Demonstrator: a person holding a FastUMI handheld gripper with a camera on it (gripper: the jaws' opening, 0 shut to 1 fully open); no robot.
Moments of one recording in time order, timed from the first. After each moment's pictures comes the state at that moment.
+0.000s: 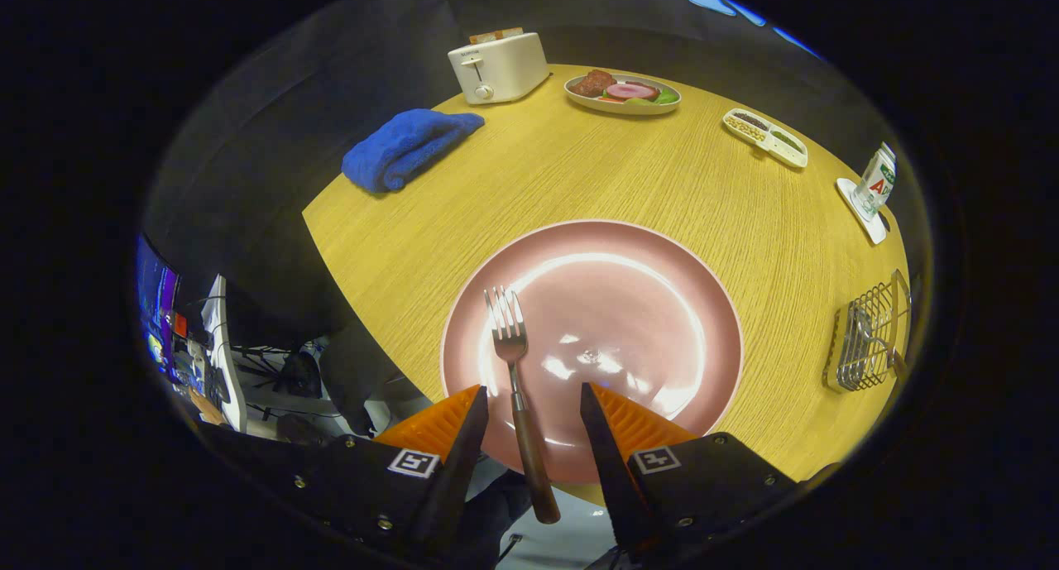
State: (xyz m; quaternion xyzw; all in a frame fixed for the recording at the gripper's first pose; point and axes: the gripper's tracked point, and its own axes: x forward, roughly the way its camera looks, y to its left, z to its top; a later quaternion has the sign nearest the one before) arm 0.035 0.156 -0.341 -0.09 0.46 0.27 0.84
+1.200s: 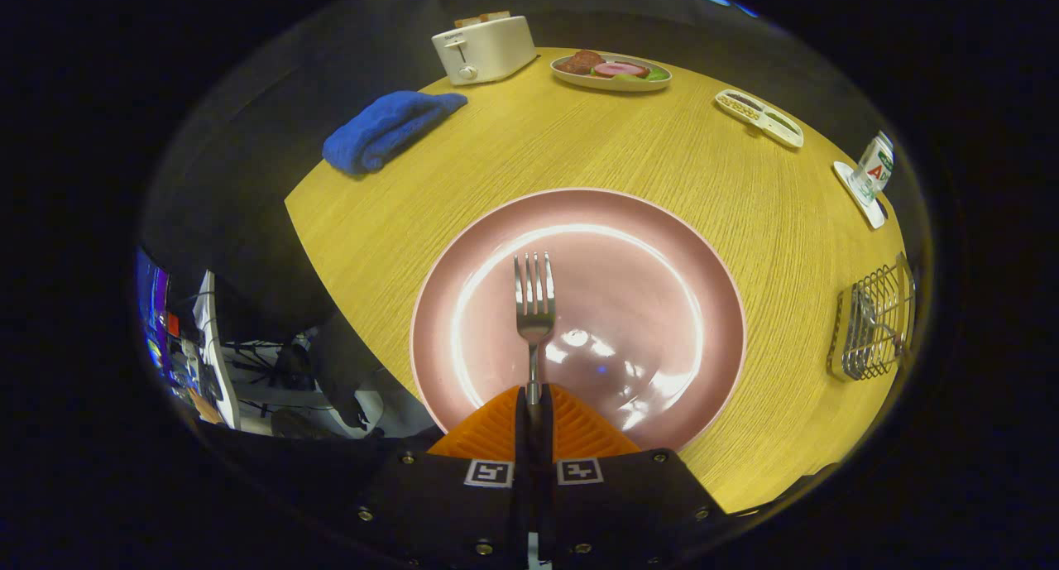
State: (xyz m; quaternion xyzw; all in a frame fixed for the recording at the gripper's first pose) arm 0.026 0.143 -0.363 -0.06 0.48 0.26 0.83
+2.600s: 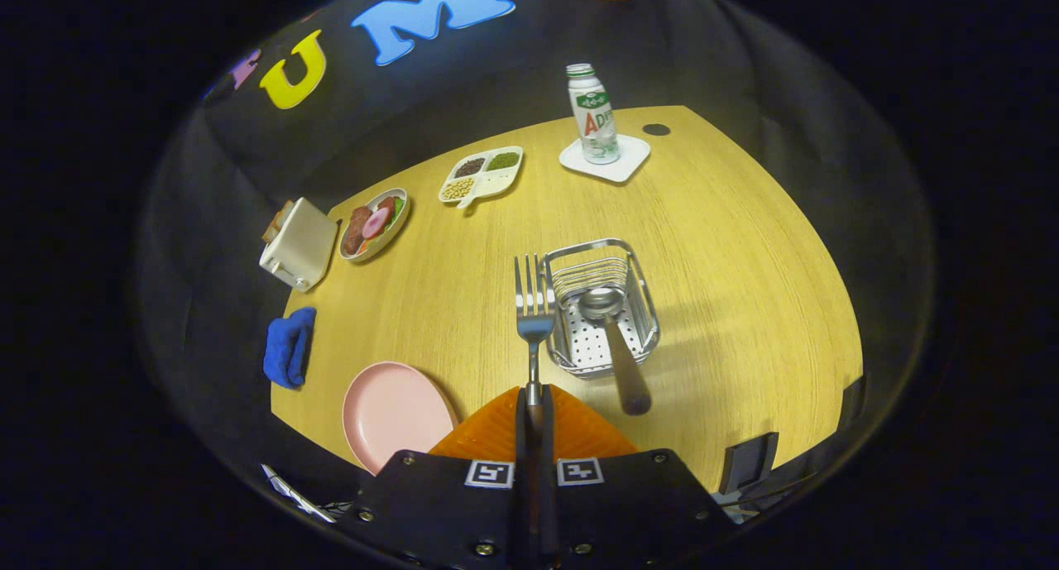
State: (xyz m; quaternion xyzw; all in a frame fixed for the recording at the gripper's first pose) arm 0.084 -0.092 -0.271 0.19 0.41 0.02 0.89
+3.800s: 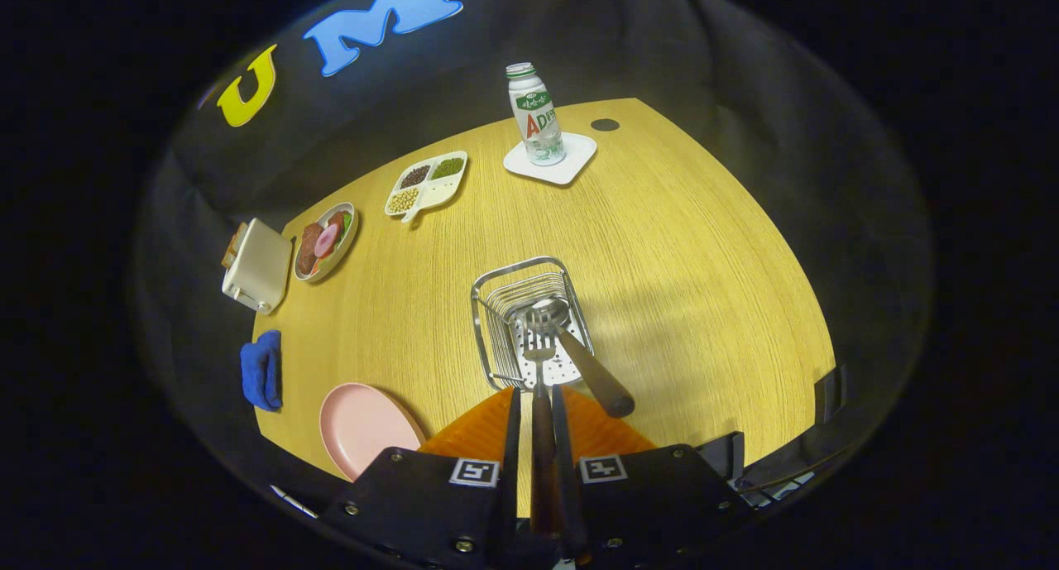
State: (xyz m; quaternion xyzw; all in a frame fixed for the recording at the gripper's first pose) arm 0.096 -0.120 -0.263 0.20 0.42 -0.04 0.88
